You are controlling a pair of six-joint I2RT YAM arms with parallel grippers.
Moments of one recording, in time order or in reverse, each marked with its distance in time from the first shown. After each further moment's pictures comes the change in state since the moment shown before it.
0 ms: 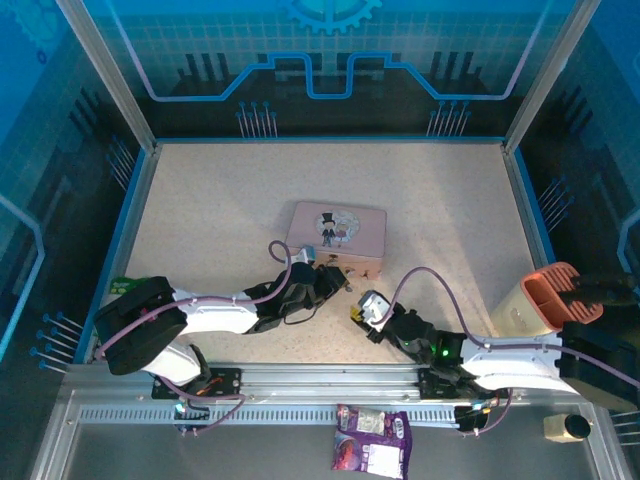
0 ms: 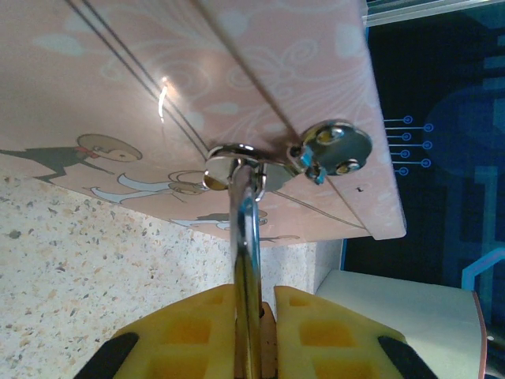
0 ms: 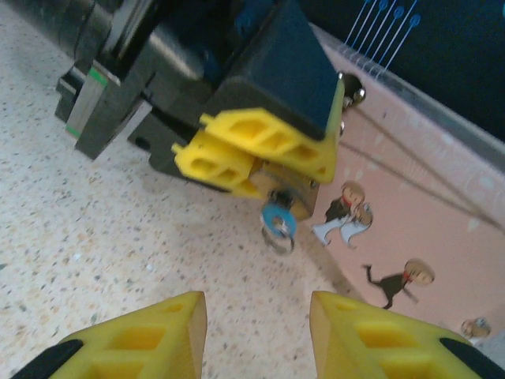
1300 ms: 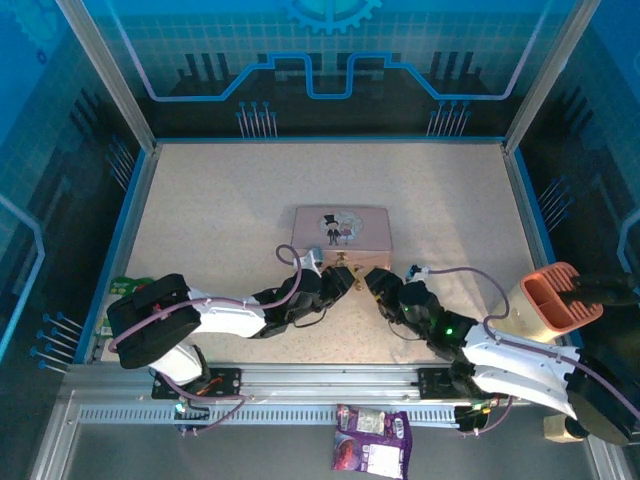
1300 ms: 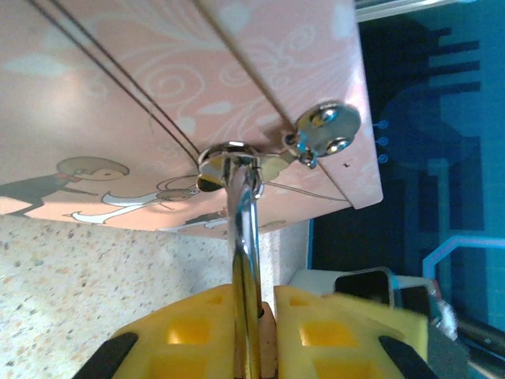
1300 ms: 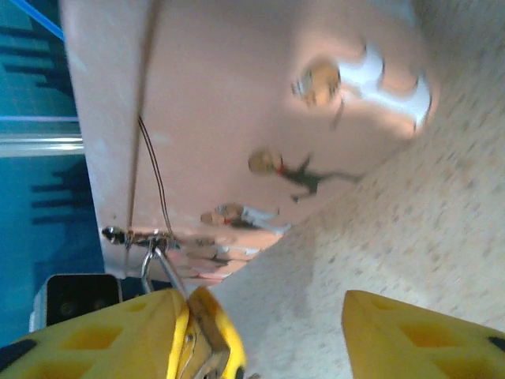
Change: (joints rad) left arm -0.066 0.068 0.002 0.169 -0.060 -0.004; right arm -0.341 -0.100 0.145 -0.369 -0.222 1.688
